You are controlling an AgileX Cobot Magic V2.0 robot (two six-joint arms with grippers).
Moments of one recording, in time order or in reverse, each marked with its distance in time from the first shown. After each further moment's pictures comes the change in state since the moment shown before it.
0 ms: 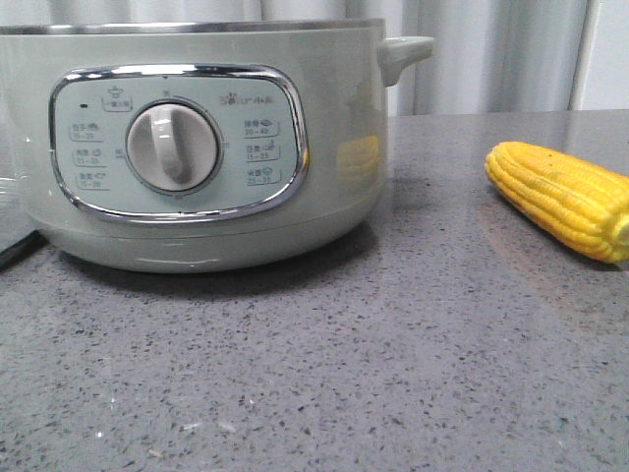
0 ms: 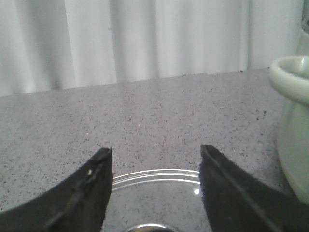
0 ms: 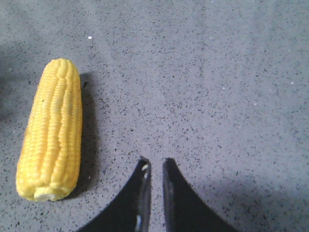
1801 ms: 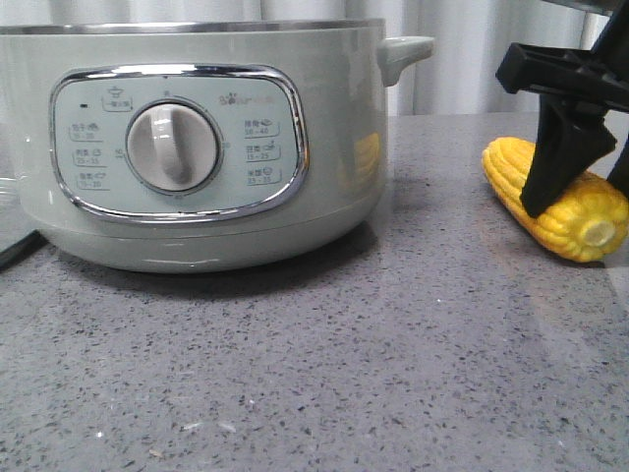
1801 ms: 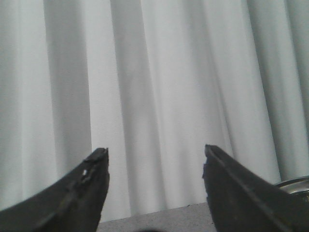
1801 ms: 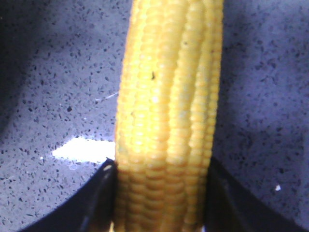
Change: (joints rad) left arm 0.000 -0.690 -0.096 0.076 0.399 -0.005; right arm 0.267 0.791 -0.516 0.148 0.336 -0.029
